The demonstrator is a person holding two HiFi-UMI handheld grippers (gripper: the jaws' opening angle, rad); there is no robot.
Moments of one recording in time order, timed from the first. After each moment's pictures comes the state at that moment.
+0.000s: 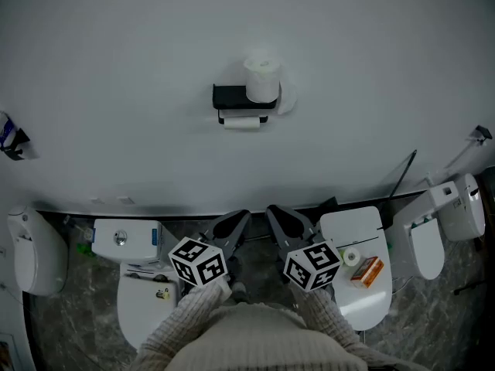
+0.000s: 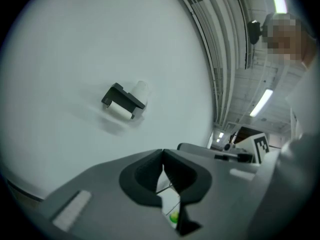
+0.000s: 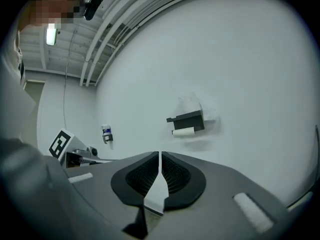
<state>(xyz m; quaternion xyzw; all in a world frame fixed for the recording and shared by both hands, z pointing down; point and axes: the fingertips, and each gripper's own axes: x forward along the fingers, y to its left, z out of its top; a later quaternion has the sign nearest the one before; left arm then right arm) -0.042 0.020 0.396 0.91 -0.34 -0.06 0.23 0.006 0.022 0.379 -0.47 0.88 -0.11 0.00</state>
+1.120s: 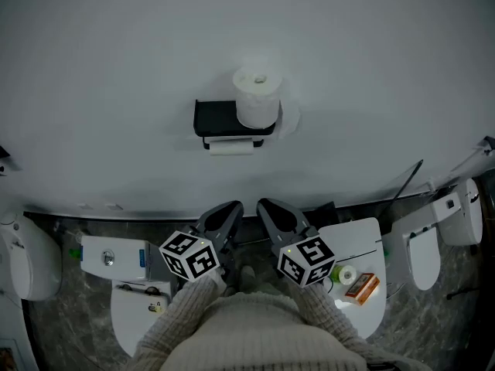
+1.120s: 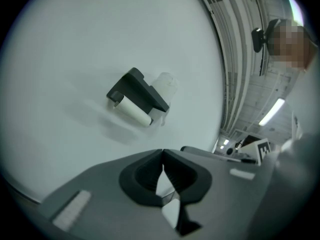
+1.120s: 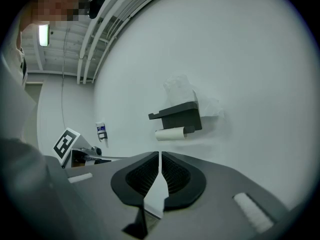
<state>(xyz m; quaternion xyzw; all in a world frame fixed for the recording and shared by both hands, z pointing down) -0.031 -0.119 0.408 0.89 -0.35 -0.08 0.27 0.015 -0.111 0.390 -0.45 0.88 -0.12 -0.02</state>
